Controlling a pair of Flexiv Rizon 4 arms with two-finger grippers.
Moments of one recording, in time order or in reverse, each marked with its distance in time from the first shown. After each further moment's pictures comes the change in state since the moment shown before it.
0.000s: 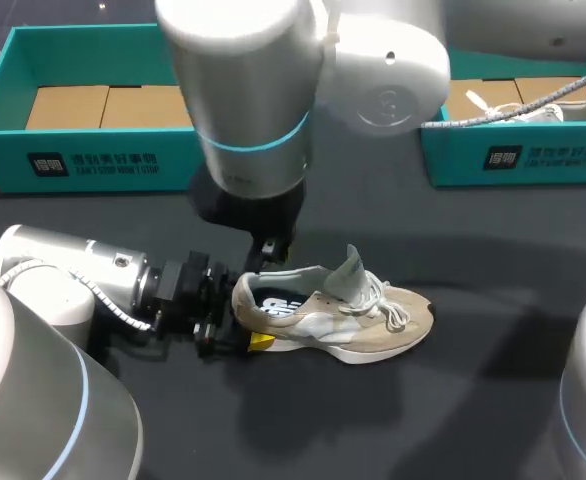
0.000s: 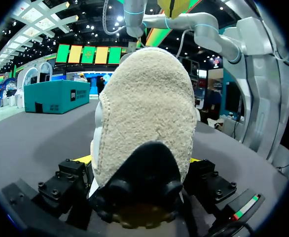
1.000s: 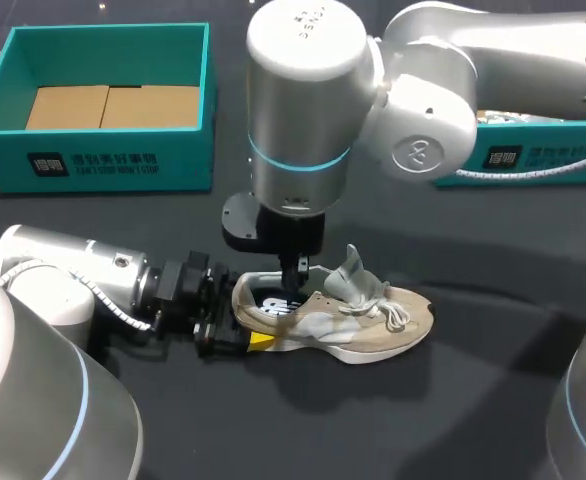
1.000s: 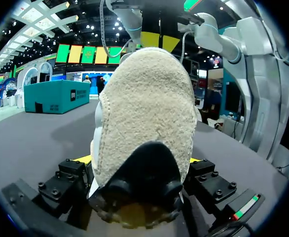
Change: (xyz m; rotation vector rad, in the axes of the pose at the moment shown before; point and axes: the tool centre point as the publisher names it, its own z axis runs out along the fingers) left arm 0.000 0.000 0.000 0.000 0.000 0.000; right arm -0.005 -0.011 0.080 -0.072 0.107 -0.247
